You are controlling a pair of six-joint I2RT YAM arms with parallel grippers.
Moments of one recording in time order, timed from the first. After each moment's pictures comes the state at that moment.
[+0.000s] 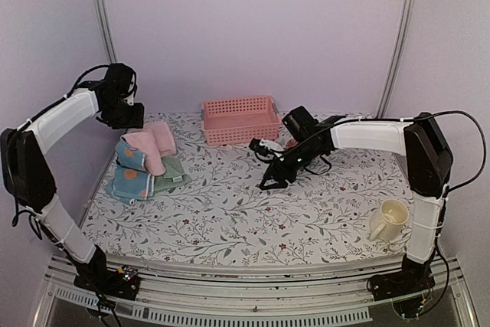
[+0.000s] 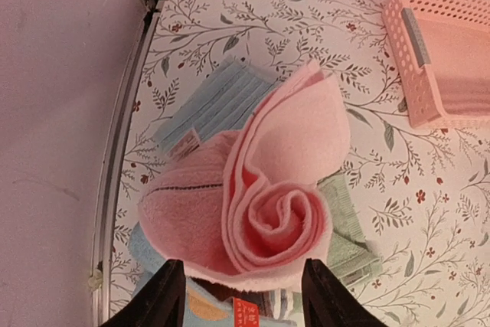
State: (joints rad) left arm -0.17 1.60 1.46 -0.79 -0.25 -0.19; right arm 0.70 1.98 1.48 -0.55 -0.60 -0.37
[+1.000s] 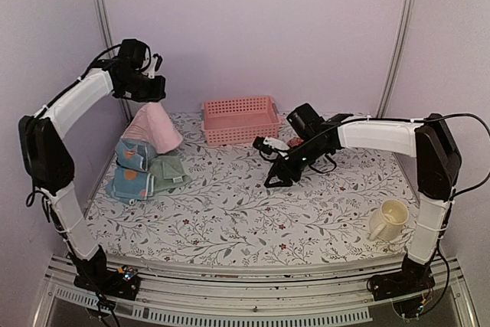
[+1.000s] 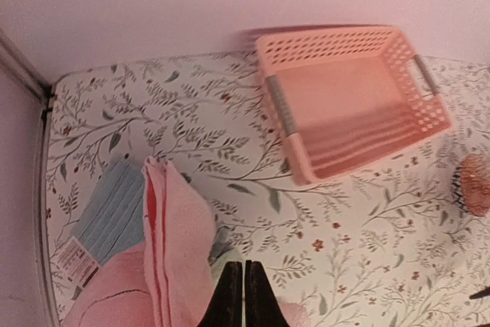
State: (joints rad) left arm -0.21 1.88 1.86 -0.79 0.01 -0.13; right arm 0.70 1.92 1.44 -0.56 -0.53 -0.39
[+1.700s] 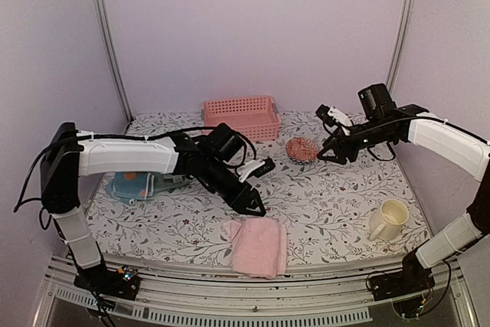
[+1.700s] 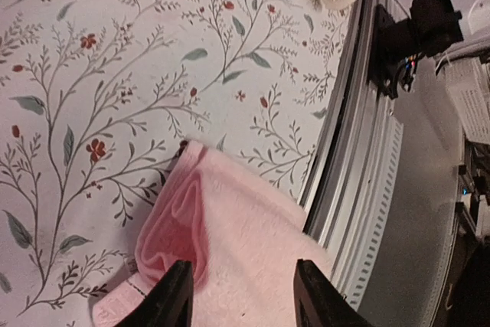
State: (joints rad) left arm -0.92 1.81 1.35 -0.48 0.53 -0.13; right arm 0.39 1.43 1.22 -0.61 -0.52 -0.45
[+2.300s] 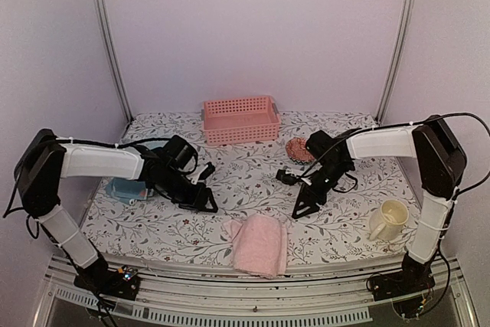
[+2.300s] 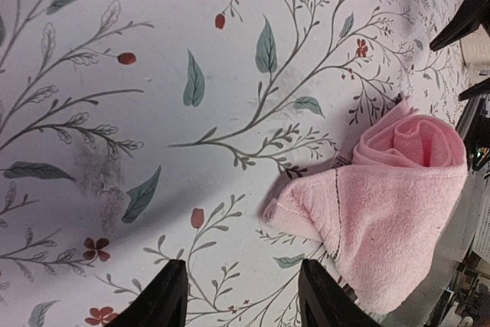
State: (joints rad) left arm -0.67 1.62 0.93 -0.43 0.39 -0.36; right arm 0.60 1.87 1.22 -0.78 -0.63 -0.52
